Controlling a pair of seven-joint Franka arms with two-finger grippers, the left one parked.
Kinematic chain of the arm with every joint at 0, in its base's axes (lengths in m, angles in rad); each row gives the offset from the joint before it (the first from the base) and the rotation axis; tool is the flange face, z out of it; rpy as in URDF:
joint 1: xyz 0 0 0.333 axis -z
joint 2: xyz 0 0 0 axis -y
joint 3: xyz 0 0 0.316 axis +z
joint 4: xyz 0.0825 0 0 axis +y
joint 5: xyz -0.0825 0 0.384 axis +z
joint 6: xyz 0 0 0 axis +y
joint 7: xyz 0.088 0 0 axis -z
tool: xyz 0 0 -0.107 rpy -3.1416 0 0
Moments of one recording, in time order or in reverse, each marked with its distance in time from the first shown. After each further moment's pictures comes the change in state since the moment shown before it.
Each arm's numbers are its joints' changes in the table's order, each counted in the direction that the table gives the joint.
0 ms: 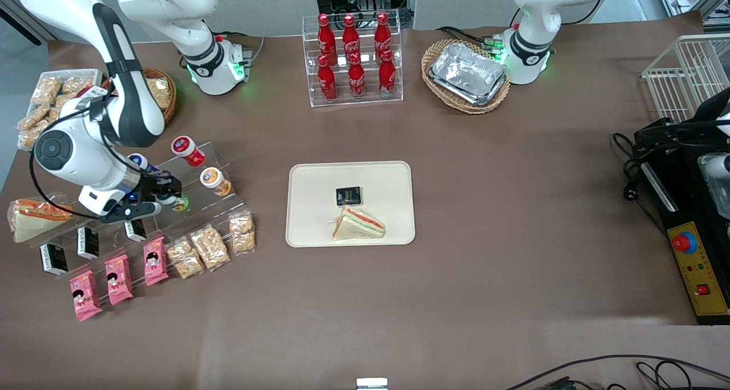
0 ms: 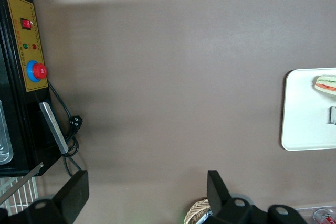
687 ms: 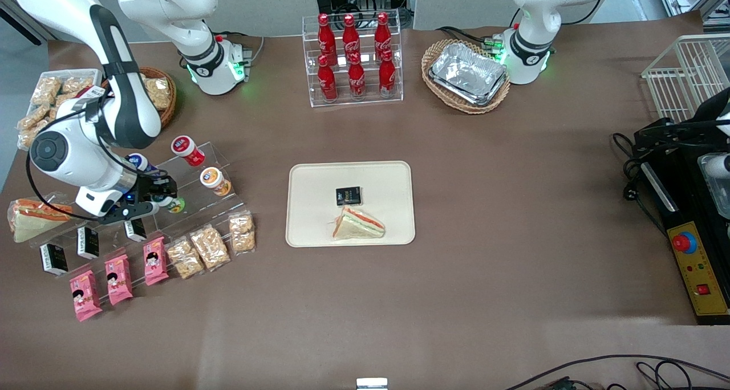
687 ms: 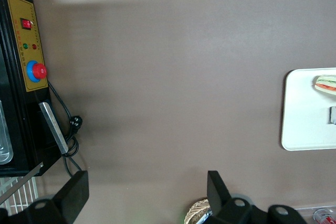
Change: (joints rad) arm 0.004 -0.003 -0.008 -0.008 0.000 0.006 -0.050
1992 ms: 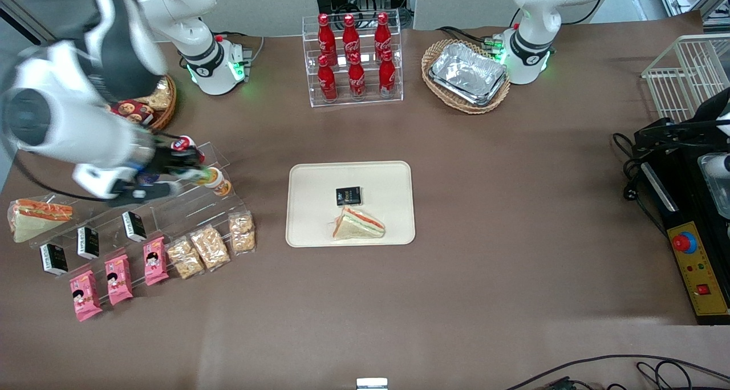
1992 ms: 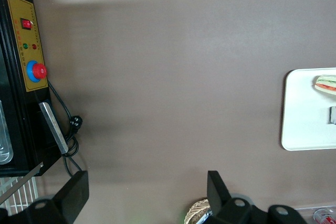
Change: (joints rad) arm -0.240 -0.001 0.053 -0.484 0.099 0.598 0.377
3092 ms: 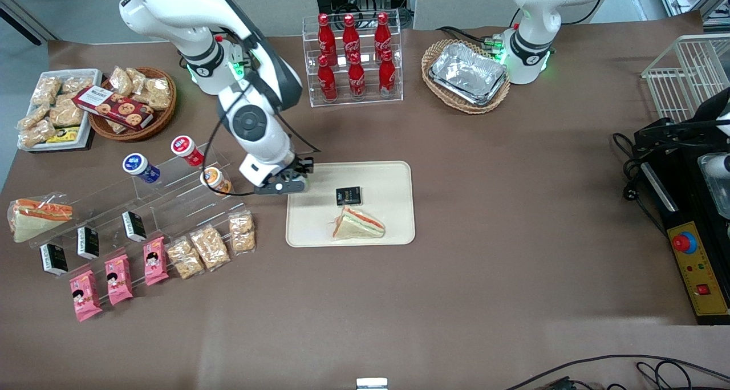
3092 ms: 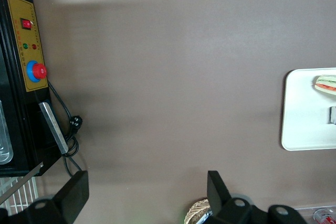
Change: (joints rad) arm -0.370 -0.165 0.001 0.399 0.028 -0.706 0.403
